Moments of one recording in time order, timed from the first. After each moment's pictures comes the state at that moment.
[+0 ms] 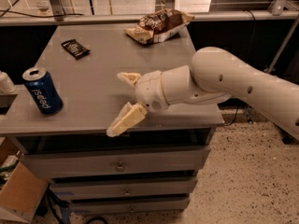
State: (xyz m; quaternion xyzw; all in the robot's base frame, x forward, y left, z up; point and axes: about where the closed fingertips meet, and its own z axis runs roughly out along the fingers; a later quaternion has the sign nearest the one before) arm 0.511 0.086 0.849 -0.60 0.58 0.33 0.44
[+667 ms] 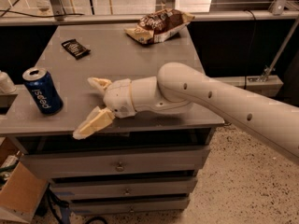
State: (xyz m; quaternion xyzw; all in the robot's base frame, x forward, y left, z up) arm 0.513 0.172 0.837 -0.57 0.54 0.41 0.47
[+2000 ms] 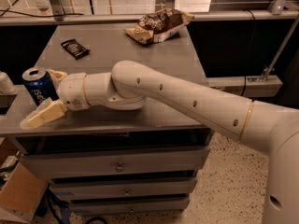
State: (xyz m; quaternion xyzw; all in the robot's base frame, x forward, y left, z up) arm 0.528 0.291 0.864 -0.55 0.49 0.46 0.49
